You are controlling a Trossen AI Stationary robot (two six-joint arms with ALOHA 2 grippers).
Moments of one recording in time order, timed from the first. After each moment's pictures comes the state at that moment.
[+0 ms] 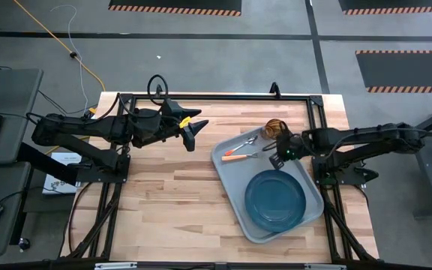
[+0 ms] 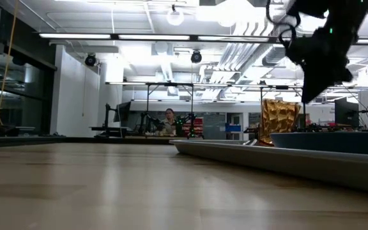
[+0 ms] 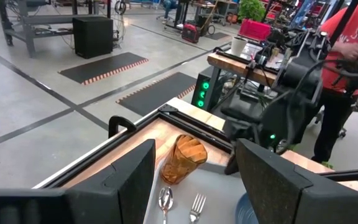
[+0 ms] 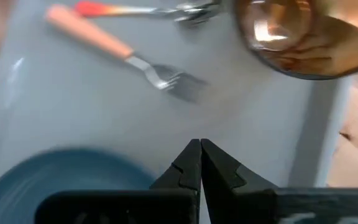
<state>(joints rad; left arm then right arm) -0.08 1.21 1.22 -0.21 -0.56 -0.31 -0.02 1.04 0.72 -0.84 0.22 0.85</state>
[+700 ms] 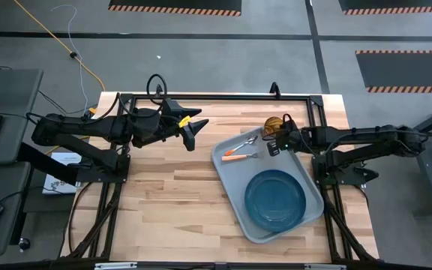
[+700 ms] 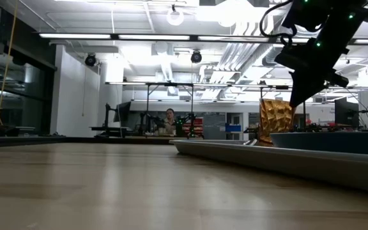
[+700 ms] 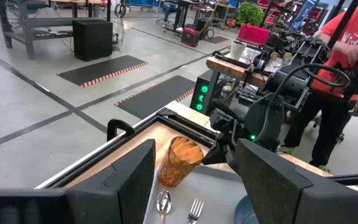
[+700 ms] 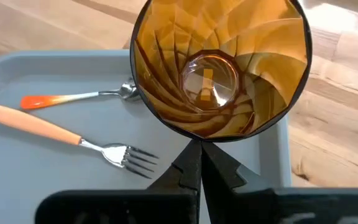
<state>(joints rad) -0.08 1.21 1.22 -0.19 -0.56 -0.31 -0.12 1.04 0.66 -0.72 0.44 0.91</state>
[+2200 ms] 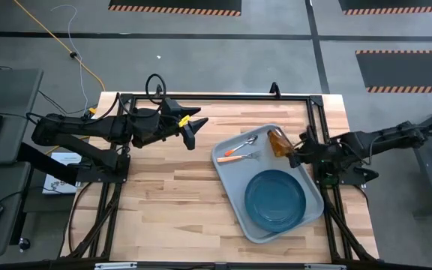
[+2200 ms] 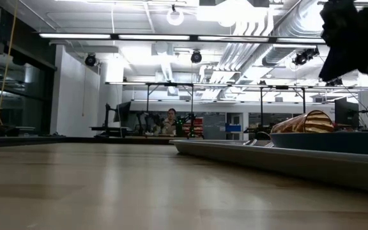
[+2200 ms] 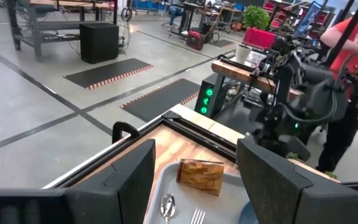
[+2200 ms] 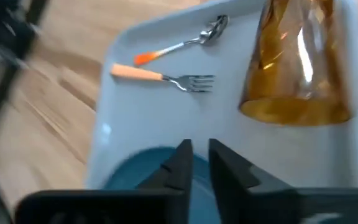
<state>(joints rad) -0.08 1.21 1.22 -0.19 -0.59 -0.31 0.25 0.63 0.60 -0.88 0.40 1.31</state>
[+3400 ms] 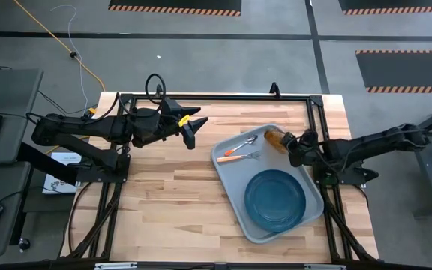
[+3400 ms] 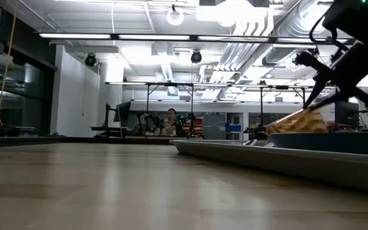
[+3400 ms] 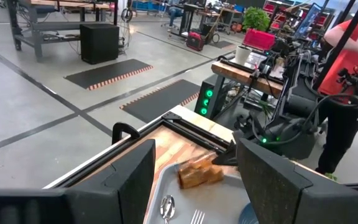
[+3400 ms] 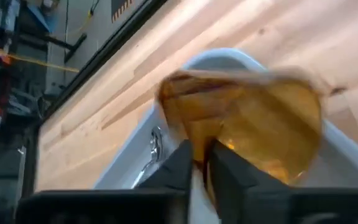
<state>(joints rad) -0.08 1.21 1.22 -0.18 -0.59 -0.31 0.13 0.80 0.40 -0.64 0.77 1.94</state>
